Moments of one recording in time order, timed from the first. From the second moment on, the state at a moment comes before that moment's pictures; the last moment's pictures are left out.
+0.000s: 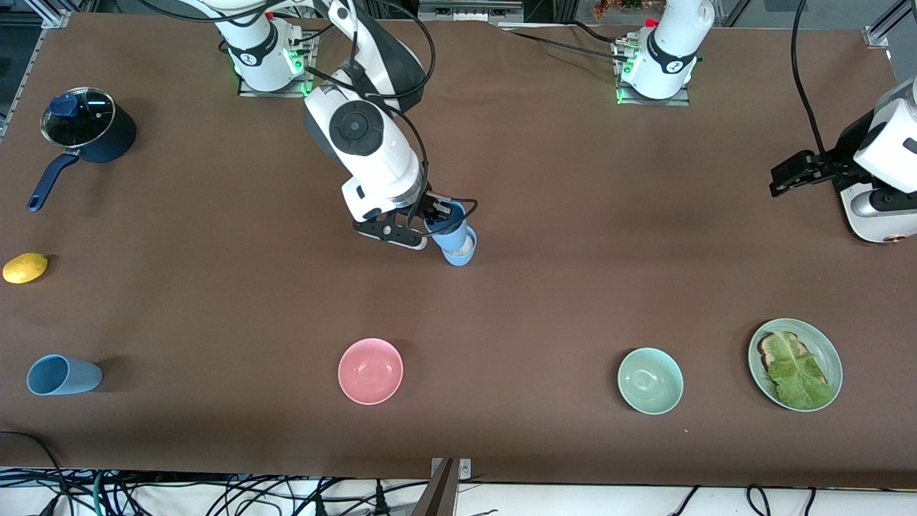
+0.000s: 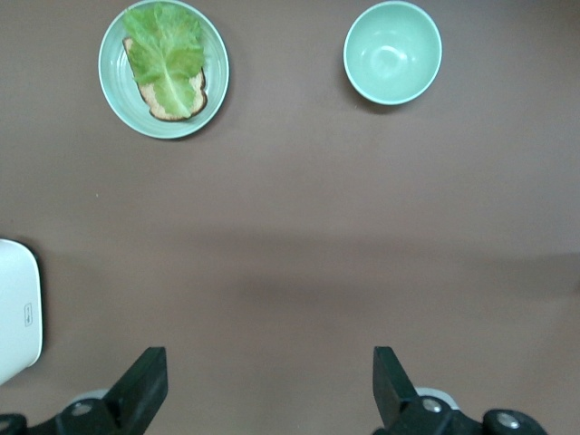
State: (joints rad) left arm 0.05 0.06 -0.08 -1.55 0.03 1.56 -0.13; right arm 0.44 0.50 0.30 -1.57 0.03 2.11 0.99
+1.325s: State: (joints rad) left arm 0.05 0.11 -0.08 -1.55 0.03 1.61 -0.13; right arm 0.48 0.57 0.30 -1.55 -0.05 2.14 0.99
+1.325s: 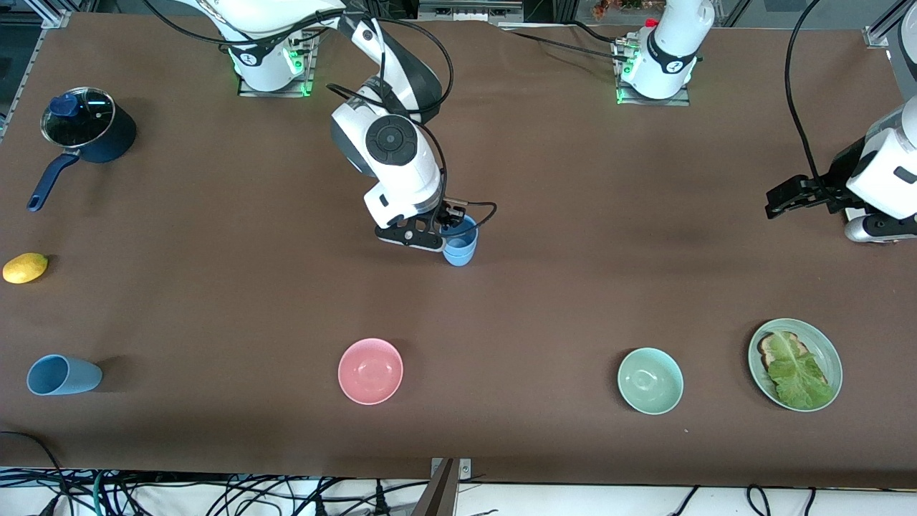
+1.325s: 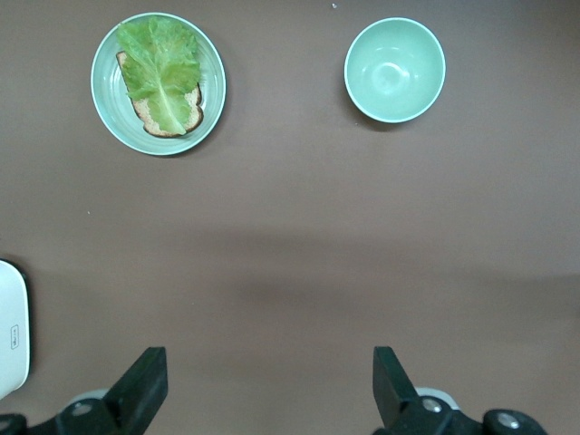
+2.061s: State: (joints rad) left arm 0.05 0.11 -0.08 -1.54 0.03 1.61 -0.13; right arm 0.47 0.33 0.11 -1.46 -0.06 1.80 0.75
